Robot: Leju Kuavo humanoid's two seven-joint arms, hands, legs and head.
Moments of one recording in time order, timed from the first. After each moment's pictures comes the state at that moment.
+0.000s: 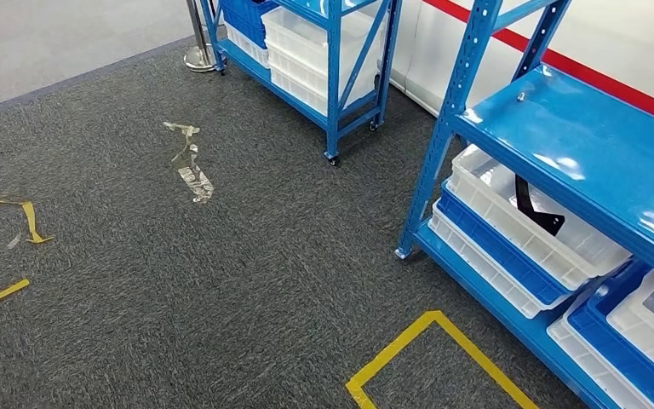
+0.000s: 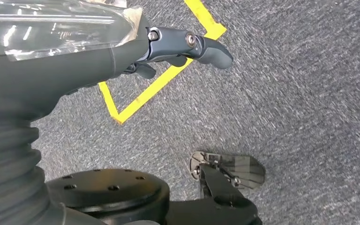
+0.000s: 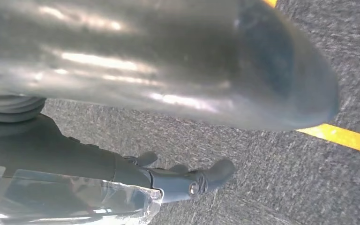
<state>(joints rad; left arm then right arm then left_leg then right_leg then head) -0.13 -0.21 0.96 -0.19 -0.88 0.34 -0.20 -0.09 0.05 -1.00 -0.22 0.57 -0.49 -0.06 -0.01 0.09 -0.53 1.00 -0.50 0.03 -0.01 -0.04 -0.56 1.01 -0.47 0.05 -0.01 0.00</state>
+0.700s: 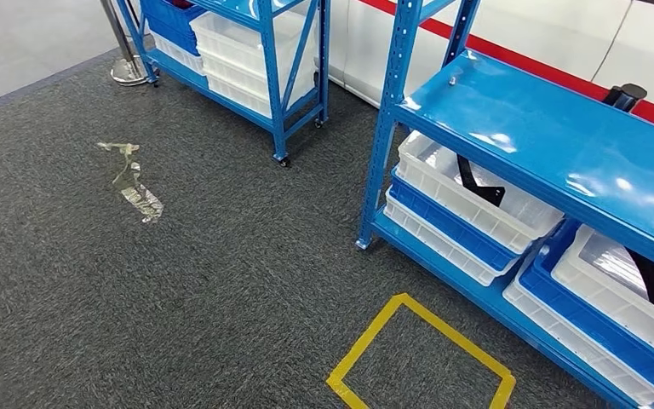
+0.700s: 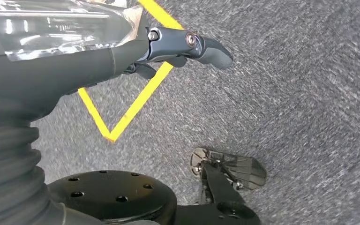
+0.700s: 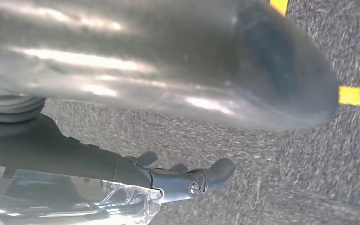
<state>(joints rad) -0.12 -0.22 0.96 -0.19 -0.87 0.34 -0.21 -0.09 0.05 -1.01 -0.22 0.60 -0.50 -0.03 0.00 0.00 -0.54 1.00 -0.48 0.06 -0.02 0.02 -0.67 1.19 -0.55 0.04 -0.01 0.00</state>
